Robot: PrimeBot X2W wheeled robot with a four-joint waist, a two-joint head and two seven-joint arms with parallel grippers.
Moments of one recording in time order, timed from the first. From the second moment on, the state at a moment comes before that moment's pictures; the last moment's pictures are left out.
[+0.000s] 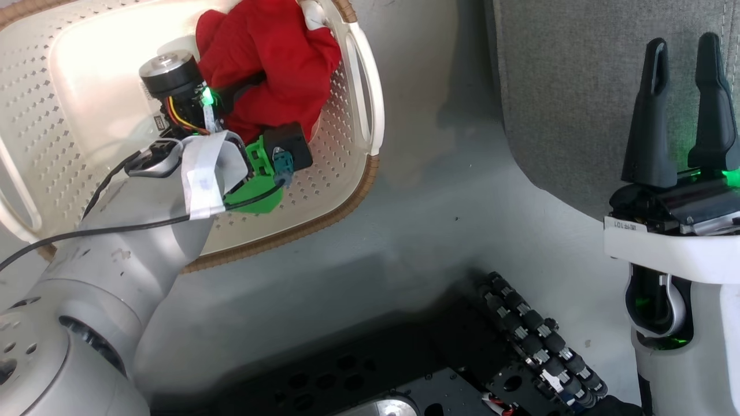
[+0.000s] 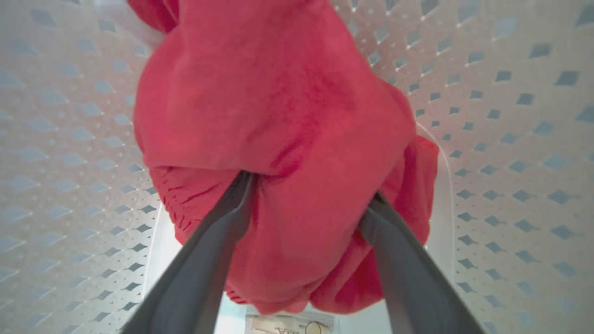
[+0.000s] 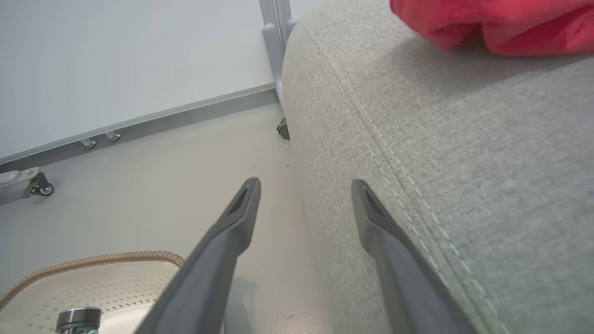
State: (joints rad) left arm -1.19 0.17 -1.20 1.19 0.06 -0.04 -0.26; right arm -0.30 -0.05 0.01 -0.28 0.37 0.13 -0.26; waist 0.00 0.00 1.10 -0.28
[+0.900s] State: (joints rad) left arm -1.22 0.10 -1.26 1.29 -0.15 -0.13 -0.02; right arm -0.22 -0.05 0.03 -0.31 0.36 0.13 -0.26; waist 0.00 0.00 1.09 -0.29
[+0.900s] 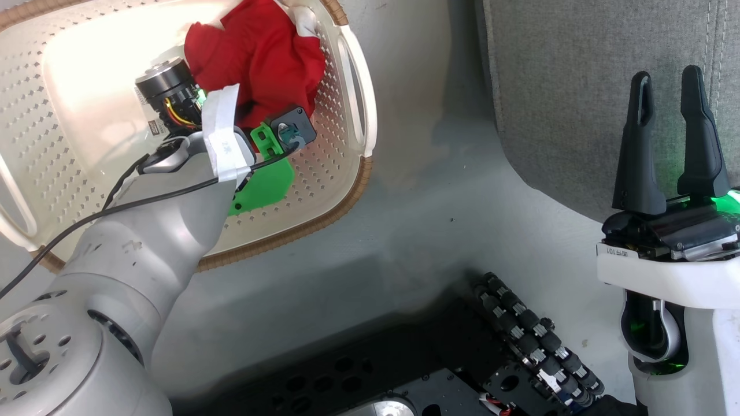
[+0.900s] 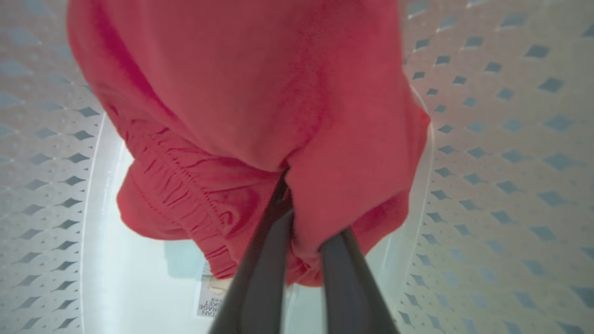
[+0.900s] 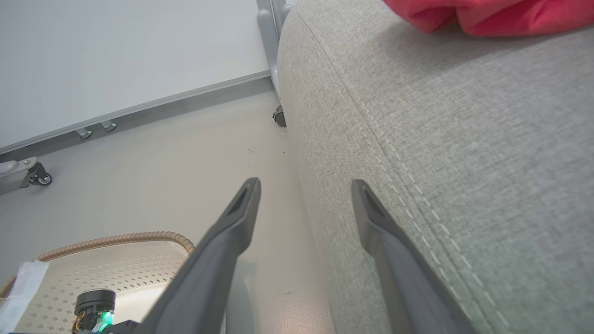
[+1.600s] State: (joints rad) left arm -1.22 0.14 -1.27 1.29 -0.26 -0.13 -0.09; right arm -0.33 -0.05 0.02 -0.28 0.34 0.13 -0.26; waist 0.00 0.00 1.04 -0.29
